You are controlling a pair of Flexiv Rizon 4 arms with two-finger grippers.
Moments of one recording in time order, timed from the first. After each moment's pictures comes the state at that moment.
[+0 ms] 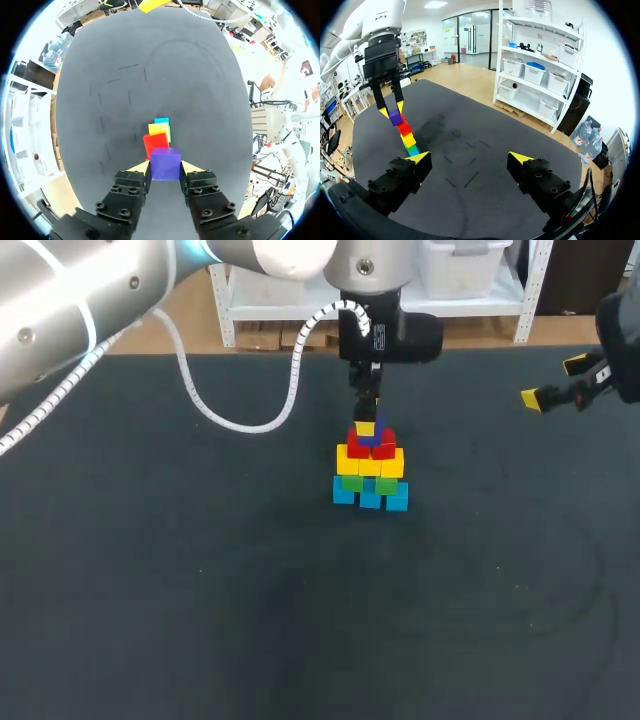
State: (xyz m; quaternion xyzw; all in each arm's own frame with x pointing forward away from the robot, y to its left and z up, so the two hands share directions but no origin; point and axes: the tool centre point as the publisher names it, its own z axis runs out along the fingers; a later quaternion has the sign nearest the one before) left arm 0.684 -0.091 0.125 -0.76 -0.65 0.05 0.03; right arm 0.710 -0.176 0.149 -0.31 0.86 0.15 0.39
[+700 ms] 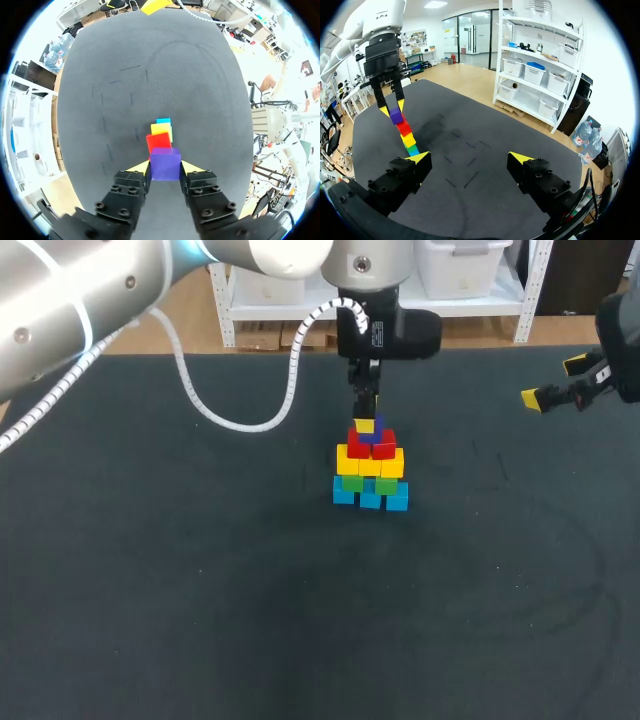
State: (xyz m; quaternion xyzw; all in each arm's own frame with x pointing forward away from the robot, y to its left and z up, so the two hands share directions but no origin) left arm 0.687 -0.090 0.127 -0.76 -0.65 0.05 0.03; right arm 0.710 -0.176 0.149 -0.31 0.86 0.15 0.39
